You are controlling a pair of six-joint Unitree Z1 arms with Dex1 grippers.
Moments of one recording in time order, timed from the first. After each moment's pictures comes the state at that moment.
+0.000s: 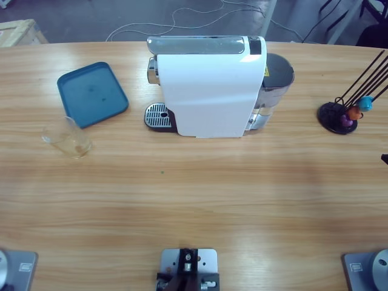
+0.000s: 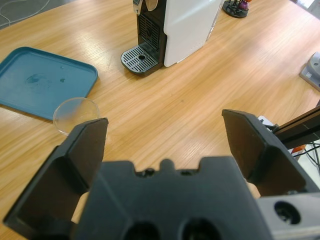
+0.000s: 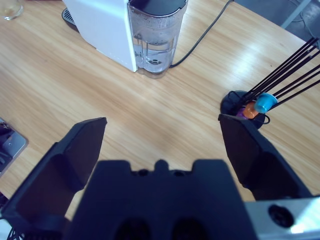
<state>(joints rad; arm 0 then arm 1) -0.66 0.64 -0.63 0.50 -0.20 -0.03 0.71 0.81 -0.78 0.62 -0.15 0.02</state>
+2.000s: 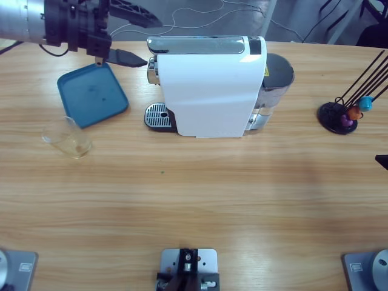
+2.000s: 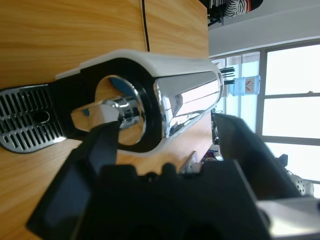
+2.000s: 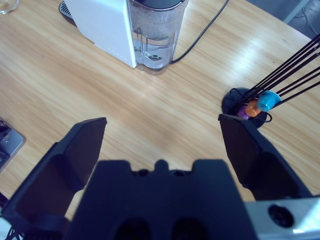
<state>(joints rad) -0.52 1.72 -1.14 0.04 -0.66 -0.83 0.71 0.83 -0.78 0.62 -0.15 0.02</state>
